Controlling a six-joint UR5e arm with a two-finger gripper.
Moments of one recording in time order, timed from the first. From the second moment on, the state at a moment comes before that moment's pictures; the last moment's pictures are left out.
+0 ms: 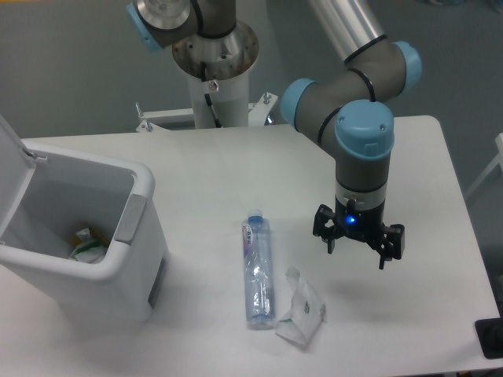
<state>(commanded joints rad) 2.58 -2.01 -1.56 -0.84 1.53 1.03</state>
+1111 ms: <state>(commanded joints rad) 2.53 -2.02 -1.58 -0.84 1.54 0.92</state>
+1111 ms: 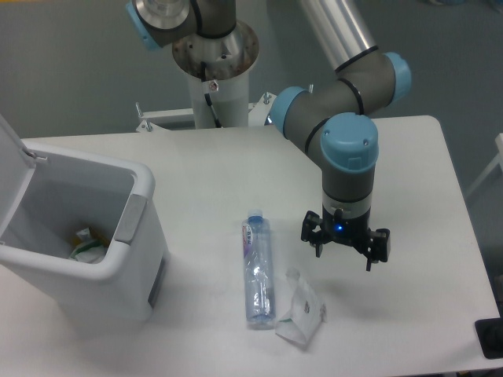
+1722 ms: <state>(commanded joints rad) 2.43 -2.12 -1.57 -0.83 1.55 0.84</state>
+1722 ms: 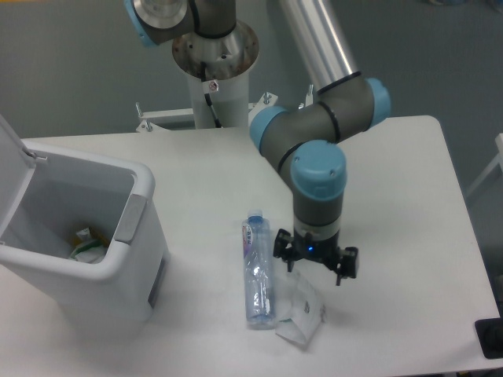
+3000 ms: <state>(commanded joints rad) 2.45 -2.06 -1.48 -0.80 1.46 0.62</state>
